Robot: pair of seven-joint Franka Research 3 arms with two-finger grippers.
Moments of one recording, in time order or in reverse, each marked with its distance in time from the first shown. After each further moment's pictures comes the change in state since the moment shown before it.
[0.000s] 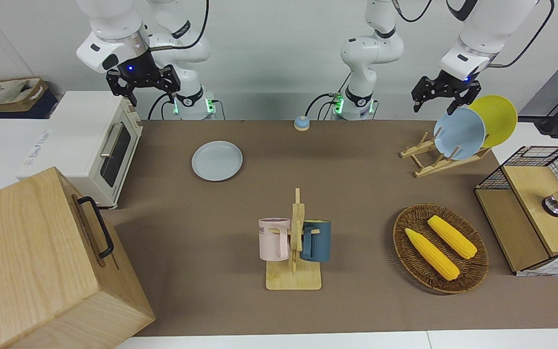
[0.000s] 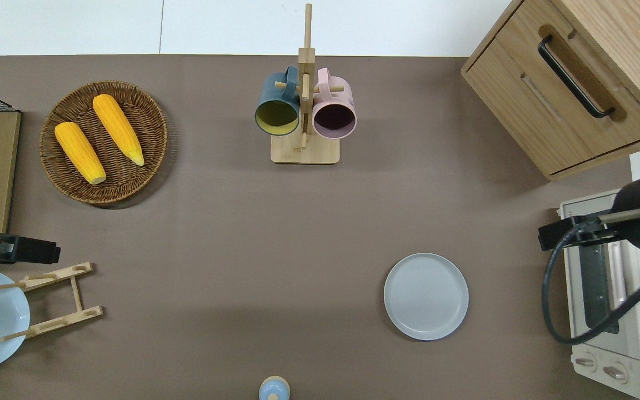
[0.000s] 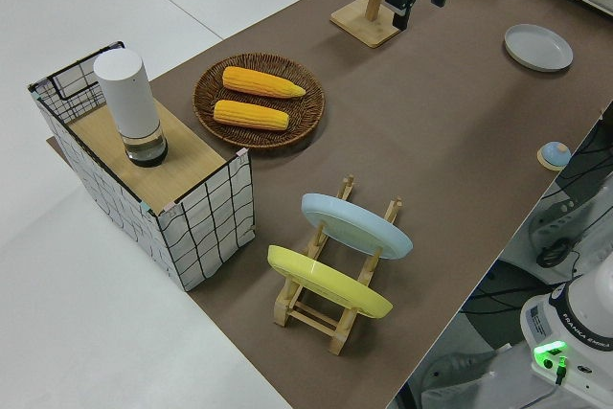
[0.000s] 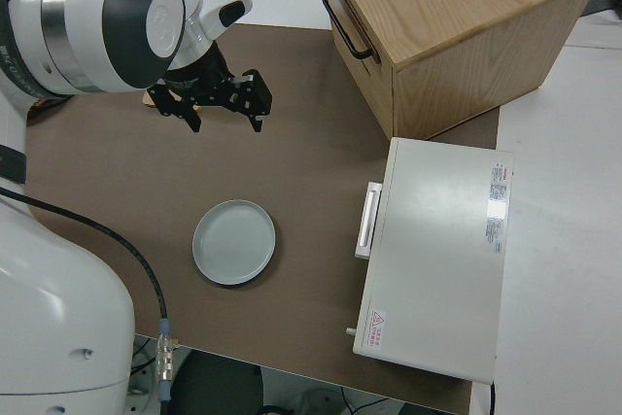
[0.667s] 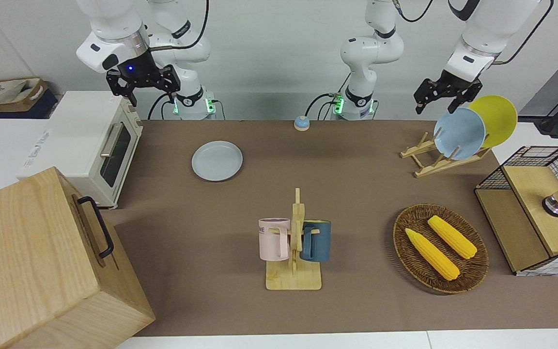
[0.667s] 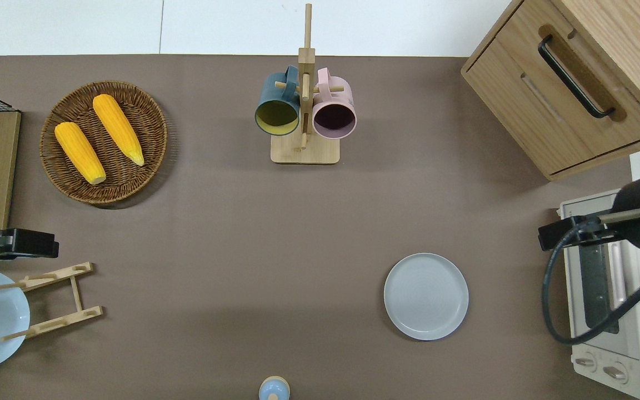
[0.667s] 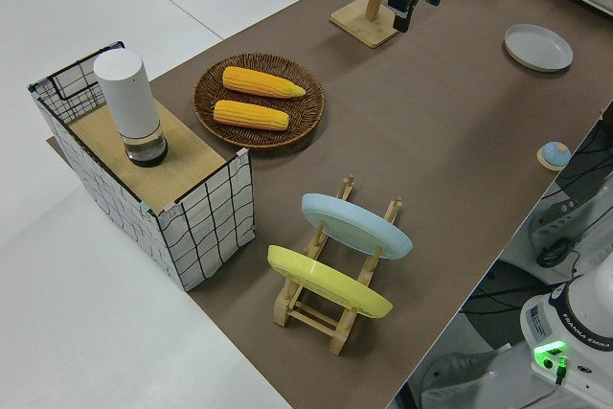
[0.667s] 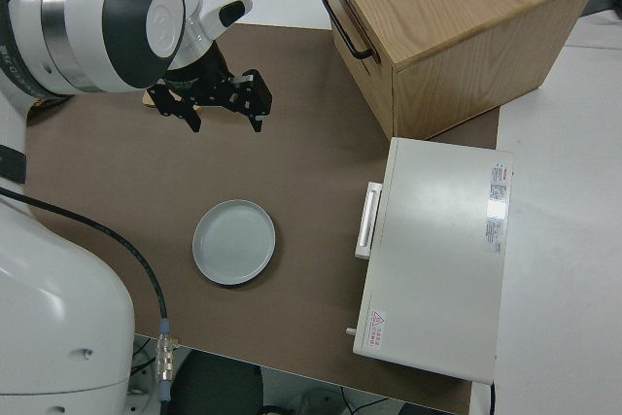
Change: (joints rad) left arm 0.001 0.000 0.006 0.000 0.001 0.004 -0.100; right arm 0.000 0.000 0.000 0.000 0.000 0.000 0.000
